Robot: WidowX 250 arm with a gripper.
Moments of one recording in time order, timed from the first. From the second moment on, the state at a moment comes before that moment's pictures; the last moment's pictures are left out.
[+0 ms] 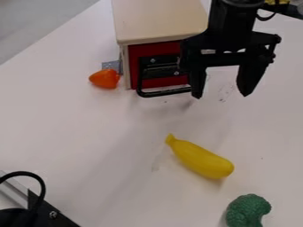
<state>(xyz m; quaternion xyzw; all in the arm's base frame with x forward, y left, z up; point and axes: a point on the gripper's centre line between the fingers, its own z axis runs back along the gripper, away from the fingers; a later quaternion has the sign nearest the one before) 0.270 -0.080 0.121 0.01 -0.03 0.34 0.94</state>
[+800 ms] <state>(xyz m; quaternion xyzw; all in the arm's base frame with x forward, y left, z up) 0.295 -0.074 0.113 0.00 -0.01 0.59 0.81</state>
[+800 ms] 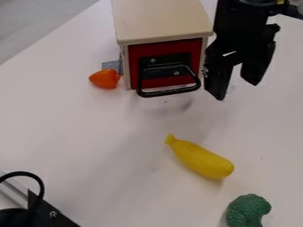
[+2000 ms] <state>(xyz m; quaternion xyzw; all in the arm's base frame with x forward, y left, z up) 0.295 0.018 0.061 0.01 -0.01 0.81 0.59</state>
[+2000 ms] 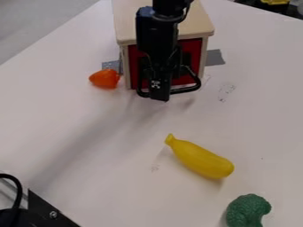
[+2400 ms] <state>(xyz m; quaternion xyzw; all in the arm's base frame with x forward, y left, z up) 0.291 0.030 0.043 0.03 -0.02 0.81 0.58</state>
